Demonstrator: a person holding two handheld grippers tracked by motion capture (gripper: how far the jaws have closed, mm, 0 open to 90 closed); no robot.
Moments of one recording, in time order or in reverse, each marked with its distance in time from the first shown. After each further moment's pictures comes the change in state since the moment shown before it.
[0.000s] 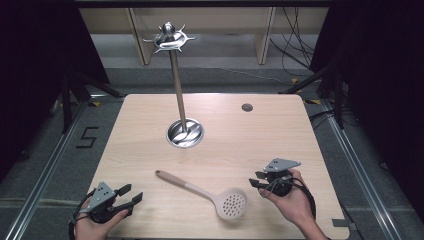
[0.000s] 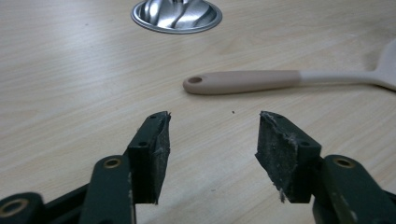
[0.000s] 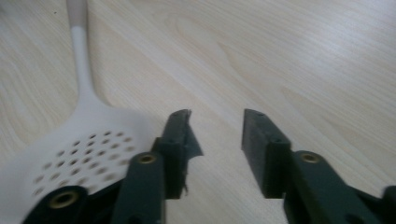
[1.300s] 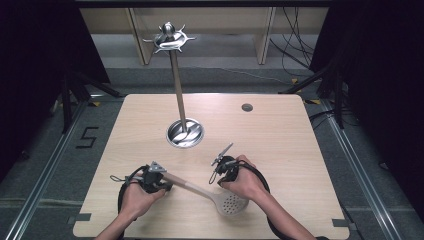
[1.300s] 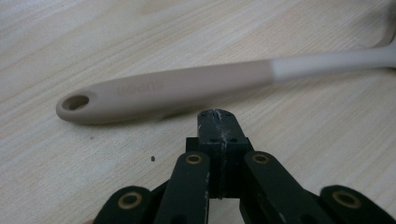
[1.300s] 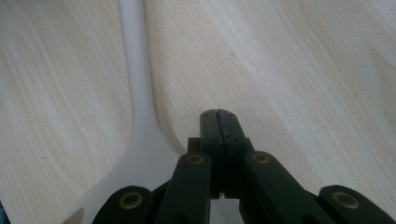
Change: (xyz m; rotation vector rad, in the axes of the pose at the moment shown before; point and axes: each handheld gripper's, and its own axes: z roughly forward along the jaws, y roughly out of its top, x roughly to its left) left arm -0.044 0.059 0.102 0.460 -0.091 0.033; right arm 0.050 0.077 0.099 0.446 0.150 -0.172
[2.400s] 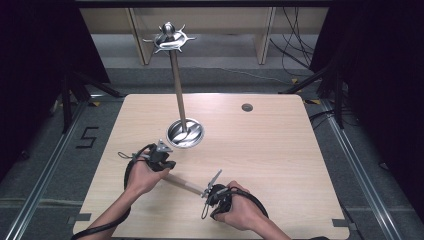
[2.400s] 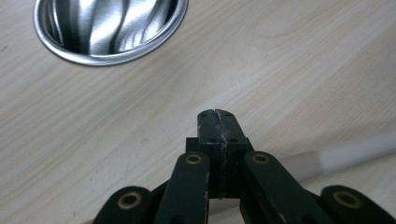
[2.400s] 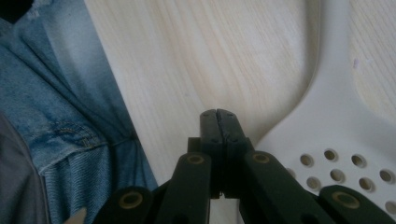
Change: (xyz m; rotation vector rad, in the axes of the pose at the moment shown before) left arm 0.017 0.059 0.009 -0.025 0.089 0.137; right arm 0.072 -0.025 -0.001 0.098 0.149 -0.105
